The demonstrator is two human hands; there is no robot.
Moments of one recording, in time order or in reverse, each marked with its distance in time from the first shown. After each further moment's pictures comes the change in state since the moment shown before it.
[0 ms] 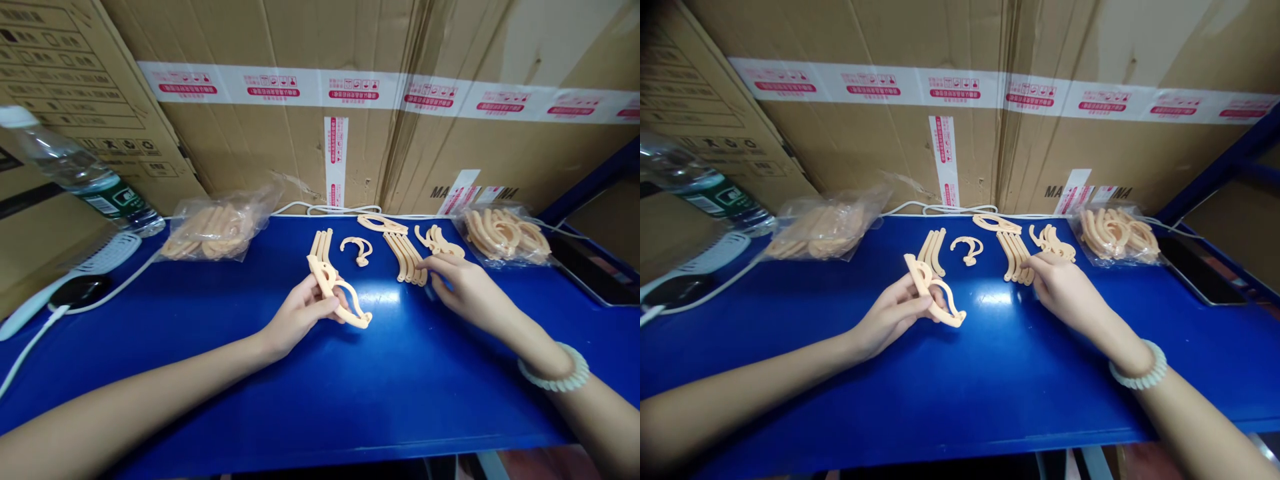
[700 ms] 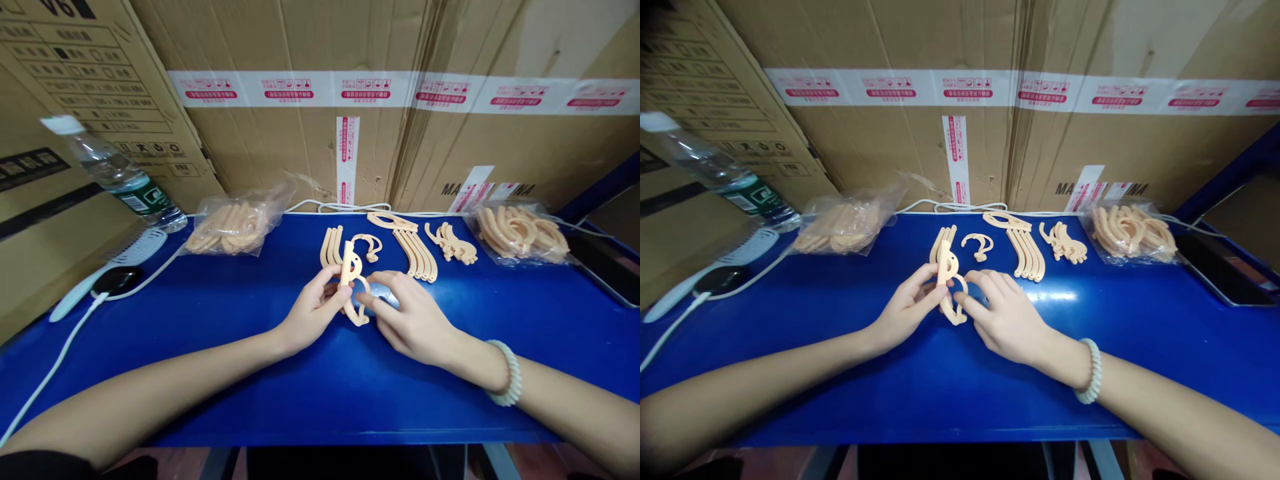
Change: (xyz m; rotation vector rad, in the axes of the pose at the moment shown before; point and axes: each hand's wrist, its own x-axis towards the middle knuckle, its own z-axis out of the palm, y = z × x) left_hand -0.006 -0.002 0.002 0.300 0.051 0.164; right_hand 0.015 -0.096 0.040 -0.010 0.155 -0.376
